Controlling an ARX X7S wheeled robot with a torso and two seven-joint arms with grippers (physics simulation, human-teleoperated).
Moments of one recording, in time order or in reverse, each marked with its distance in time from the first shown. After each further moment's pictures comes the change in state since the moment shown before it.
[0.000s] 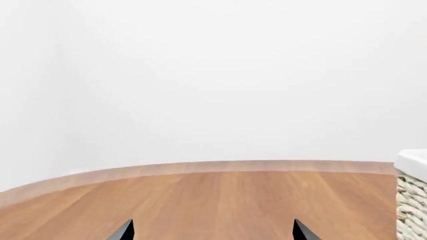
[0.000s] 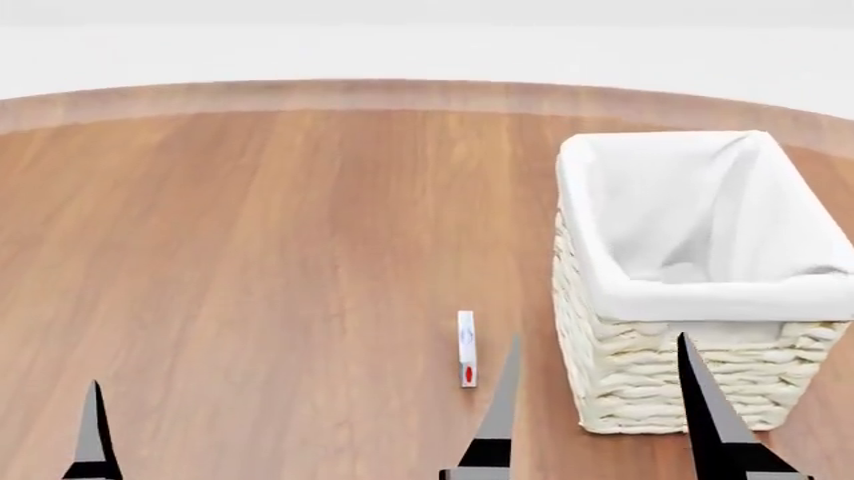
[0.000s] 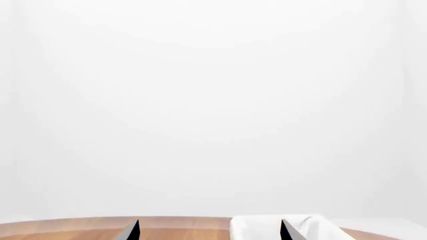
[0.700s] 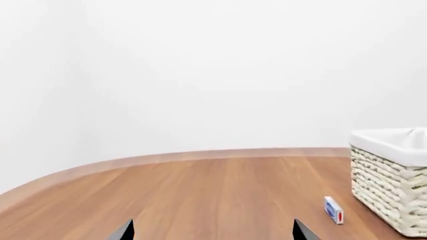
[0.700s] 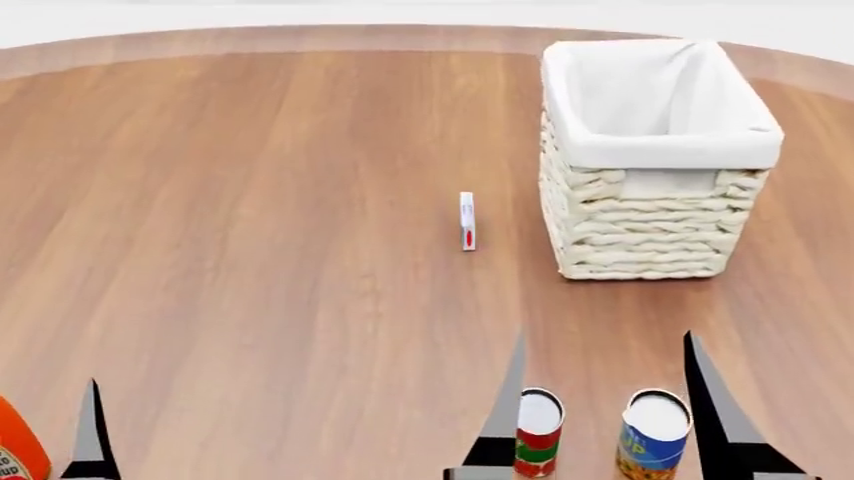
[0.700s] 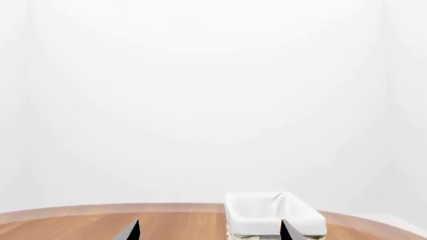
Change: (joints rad) left arm 0.002 0.023 -0.014 0.008 0.035 -0.004 0.027; right arm -0.004 -0.028 0.023 -0.008 -0.019 0.002 -0.032
